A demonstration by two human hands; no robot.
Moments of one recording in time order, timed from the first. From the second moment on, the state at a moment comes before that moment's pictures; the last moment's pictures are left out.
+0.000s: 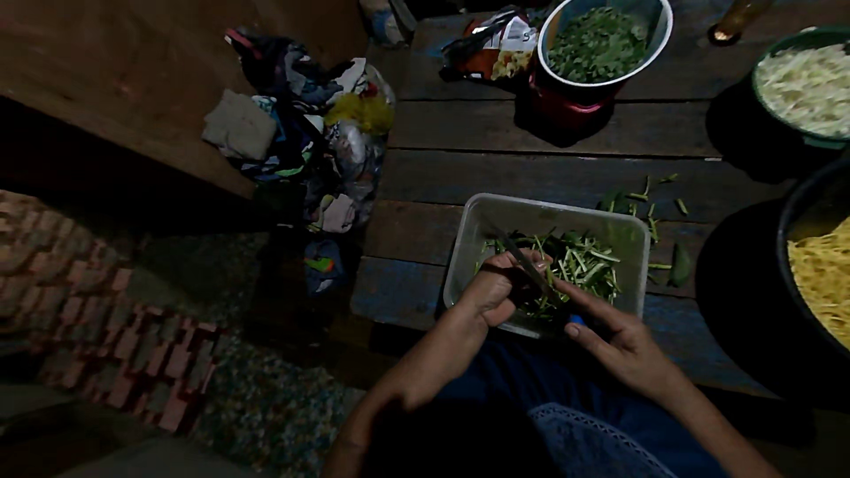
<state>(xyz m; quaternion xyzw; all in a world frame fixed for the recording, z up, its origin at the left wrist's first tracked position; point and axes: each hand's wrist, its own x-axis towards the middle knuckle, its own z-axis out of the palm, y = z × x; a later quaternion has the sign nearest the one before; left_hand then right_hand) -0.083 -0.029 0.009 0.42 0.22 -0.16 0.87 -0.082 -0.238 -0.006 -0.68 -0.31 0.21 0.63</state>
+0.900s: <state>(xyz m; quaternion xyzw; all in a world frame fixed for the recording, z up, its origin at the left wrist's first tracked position) -0.074 -0.021 0.022 0.52 0.20 -0.25 0.79 -0.075 -0.232 -0.008 -0.75 -0.25 0.21 0.58</state>
